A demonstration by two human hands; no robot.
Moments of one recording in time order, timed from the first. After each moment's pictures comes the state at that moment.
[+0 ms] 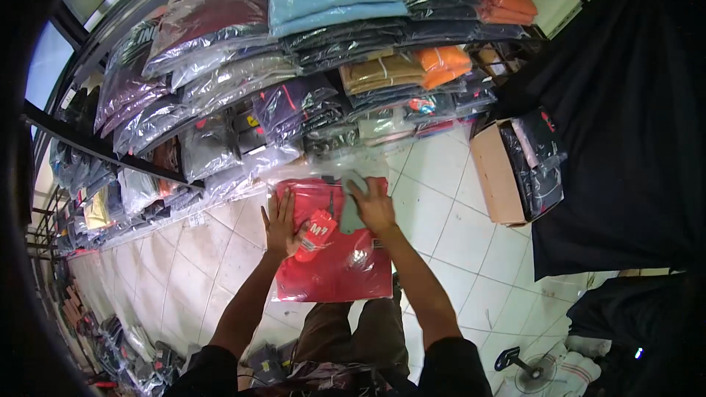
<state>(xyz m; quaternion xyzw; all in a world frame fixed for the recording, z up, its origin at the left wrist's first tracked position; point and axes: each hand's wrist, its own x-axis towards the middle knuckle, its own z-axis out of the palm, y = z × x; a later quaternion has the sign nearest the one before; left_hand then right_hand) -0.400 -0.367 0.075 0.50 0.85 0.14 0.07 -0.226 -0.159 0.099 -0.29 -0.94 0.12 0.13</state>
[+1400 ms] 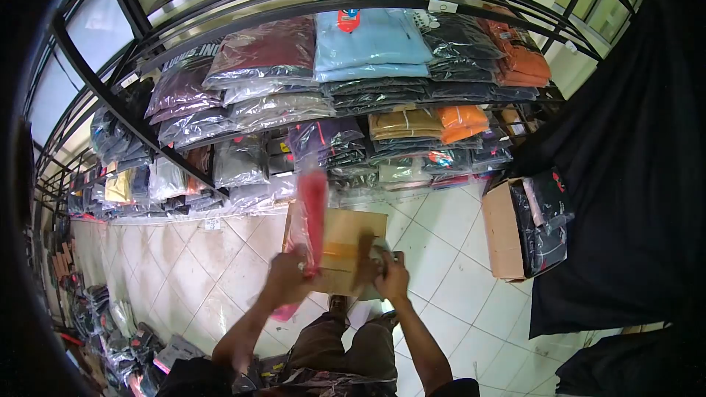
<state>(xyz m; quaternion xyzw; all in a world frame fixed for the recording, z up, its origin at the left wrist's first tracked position) -0.317 -0.378 0.307 0.43 0.85 0.25 0.18 -0.132 -0.215 0.156 -0.40 -0.83 0.35 0.16</state>
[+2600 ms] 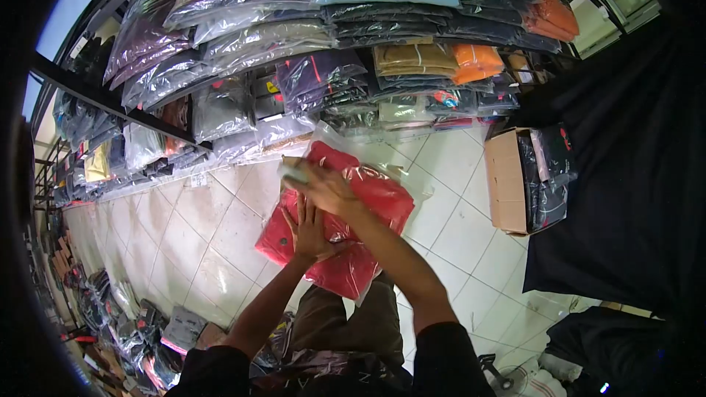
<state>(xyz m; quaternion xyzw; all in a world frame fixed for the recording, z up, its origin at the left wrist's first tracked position) -0.325 -0.378 0.080 0.42 0.88 0.11 0.20 -0.331 -0.212 0.117 0.03 -0.99 0.08 0.12</state>
